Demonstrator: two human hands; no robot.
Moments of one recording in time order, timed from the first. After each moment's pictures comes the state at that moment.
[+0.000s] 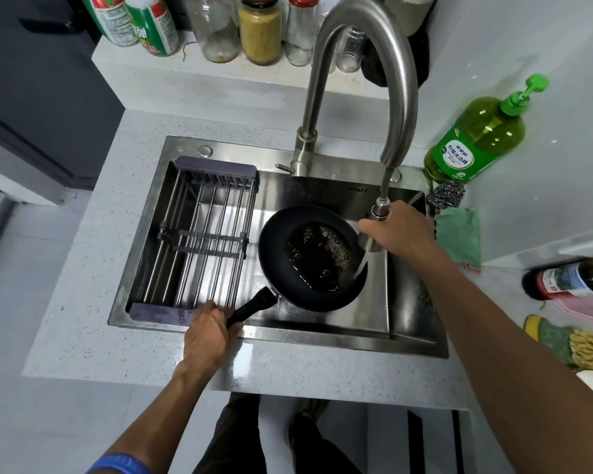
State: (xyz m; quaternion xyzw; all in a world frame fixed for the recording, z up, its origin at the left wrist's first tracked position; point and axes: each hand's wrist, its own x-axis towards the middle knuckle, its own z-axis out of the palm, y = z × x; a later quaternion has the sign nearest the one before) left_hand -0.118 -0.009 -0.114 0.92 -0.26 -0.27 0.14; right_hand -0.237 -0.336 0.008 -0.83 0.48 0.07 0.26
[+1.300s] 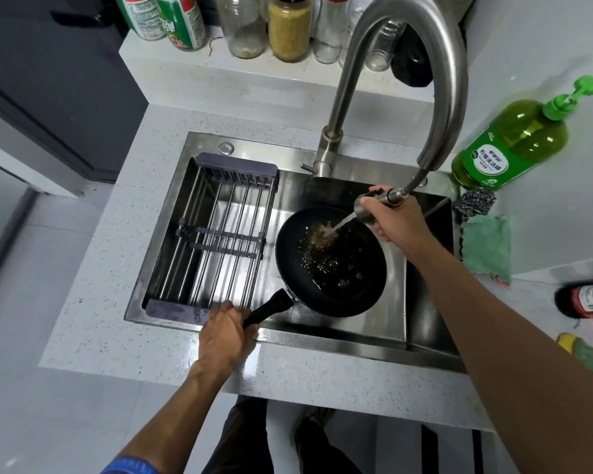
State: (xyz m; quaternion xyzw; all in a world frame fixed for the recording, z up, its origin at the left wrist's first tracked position) left_hand -0.117 -0.010 -0.108 0.92 -0.26 -0.27 0.13; right_hand -0.192 -0.328 -0.023 -0.70 0.48 -0.09 0.53
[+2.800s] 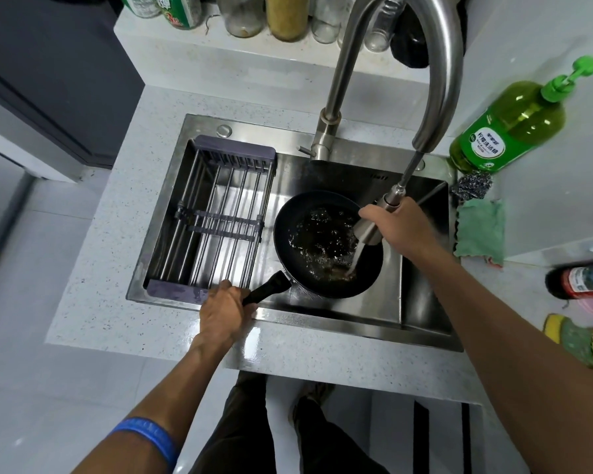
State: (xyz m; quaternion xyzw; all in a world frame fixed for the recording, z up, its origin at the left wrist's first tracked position) left_hand -0.114 -0.012 -0.109 0.92 -0.25 -0.30 0.10; right_hand -0.228 -0.312 -0.019 -0.78 0.47 -0.01 0.43
